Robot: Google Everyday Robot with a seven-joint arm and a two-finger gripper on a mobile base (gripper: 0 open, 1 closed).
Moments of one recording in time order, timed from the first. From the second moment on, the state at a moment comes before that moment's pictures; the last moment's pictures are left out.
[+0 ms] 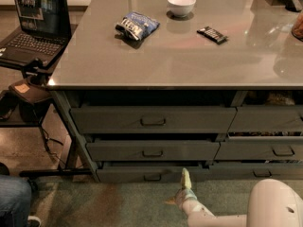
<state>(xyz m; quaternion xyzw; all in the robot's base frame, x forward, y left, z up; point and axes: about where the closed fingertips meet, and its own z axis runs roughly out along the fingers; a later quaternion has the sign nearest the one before) 0.565 -0.135 0.196 -0.46 0.72 -0.10 0.52</state>
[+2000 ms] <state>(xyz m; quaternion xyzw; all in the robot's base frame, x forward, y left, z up) 0.649 -0.149 0.193 -0.65 0.64 -0.21 0.35</state>
